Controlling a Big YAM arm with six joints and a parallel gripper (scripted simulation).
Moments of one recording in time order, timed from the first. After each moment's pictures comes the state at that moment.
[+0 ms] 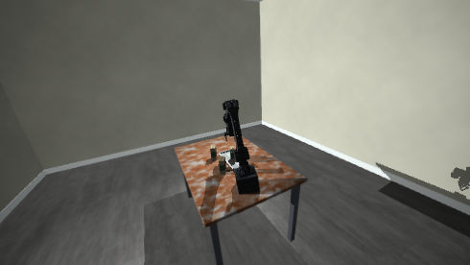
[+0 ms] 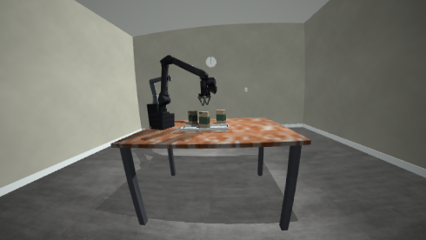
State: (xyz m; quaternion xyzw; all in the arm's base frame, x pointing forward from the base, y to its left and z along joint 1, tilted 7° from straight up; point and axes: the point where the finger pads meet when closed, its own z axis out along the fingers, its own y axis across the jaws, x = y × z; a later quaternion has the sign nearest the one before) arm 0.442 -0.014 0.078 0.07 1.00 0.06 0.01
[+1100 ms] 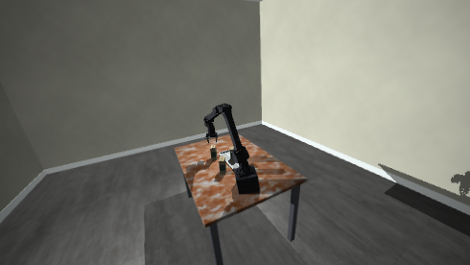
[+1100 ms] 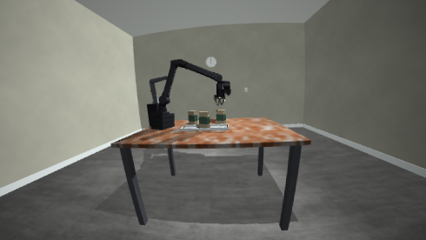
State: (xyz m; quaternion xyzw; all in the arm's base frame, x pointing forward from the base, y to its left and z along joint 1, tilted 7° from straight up) arm 0.530 0.156 0.085 0.13 0.99 0.05 -0.01
